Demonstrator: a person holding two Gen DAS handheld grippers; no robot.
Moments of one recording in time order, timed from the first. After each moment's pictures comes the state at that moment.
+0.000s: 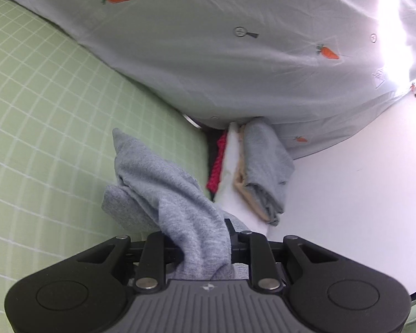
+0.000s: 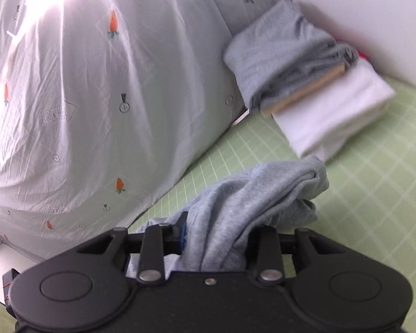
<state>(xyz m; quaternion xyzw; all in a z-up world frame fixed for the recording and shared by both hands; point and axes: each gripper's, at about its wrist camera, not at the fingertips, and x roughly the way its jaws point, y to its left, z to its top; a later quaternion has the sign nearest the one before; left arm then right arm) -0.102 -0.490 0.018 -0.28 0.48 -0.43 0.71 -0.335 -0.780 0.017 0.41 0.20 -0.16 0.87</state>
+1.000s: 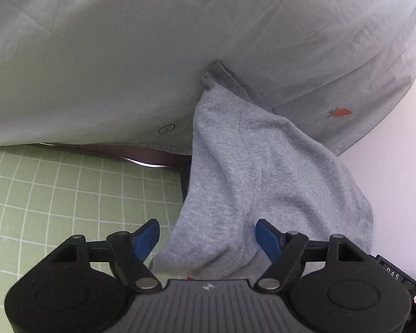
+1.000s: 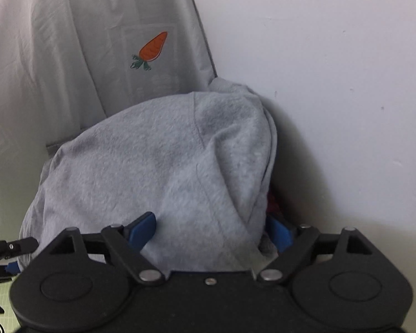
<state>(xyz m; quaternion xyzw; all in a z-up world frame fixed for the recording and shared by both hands) -0.045 -0.797 -0.005 -0.09 0.42 -0.41 0.80 -0.247 -1.060 -0.018 0.25 0.25 -0.31 0.88</state>
